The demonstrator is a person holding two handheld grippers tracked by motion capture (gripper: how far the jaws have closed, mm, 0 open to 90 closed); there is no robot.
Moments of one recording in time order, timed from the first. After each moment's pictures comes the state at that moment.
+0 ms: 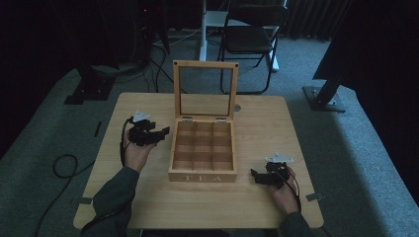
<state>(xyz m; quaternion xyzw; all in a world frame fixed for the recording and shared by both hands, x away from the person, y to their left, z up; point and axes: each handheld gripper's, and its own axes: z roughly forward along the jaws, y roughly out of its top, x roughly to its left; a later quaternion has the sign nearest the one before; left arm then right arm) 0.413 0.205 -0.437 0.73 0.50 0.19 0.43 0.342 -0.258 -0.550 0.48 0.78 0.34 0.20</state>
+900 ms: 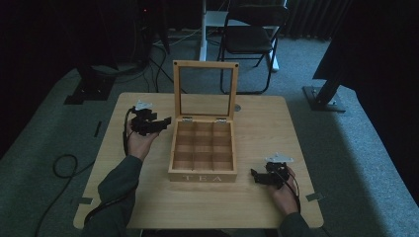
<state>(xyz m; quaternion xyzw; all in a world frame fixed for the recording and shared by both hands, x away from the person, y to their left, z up) 0.441 0.201 -0.424 0.72 0.50 0.19 0.44 0.342 -0.257 -0.550 0.49 0.78 0.34 0.21</state>
